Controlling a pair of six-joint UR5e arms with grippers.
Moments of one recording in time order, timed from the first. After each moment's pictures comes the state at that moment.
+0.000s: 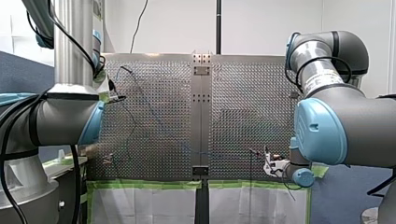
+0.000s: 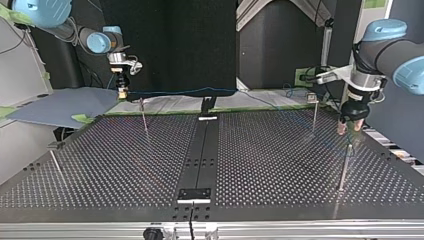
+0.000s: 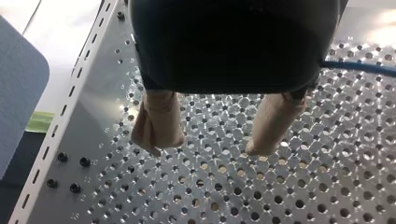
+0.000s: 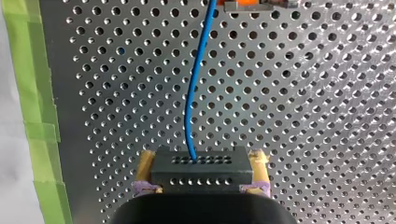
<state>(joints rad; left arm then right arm) 0.37 -1.55 -1.87 -3.19 -1.31 -3.28 1.67 -0.59 1.81 -1.19 1.27 1.54</state>
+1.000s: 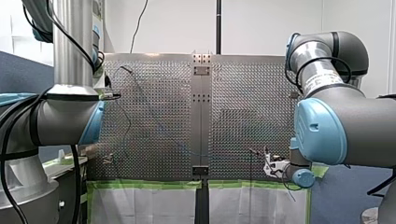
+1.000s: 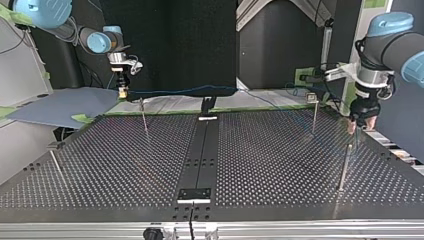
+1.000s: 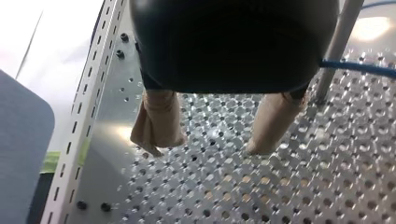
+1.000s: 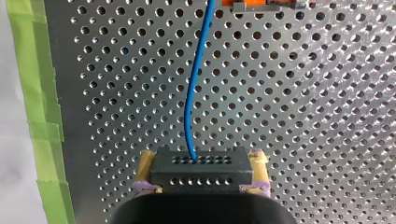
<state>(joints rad) 0.38 -1.50 -1.87 -3.22 -1.38 -3.17 1.67 -0.59 1.81 -1.19 1.27 1.54</state>
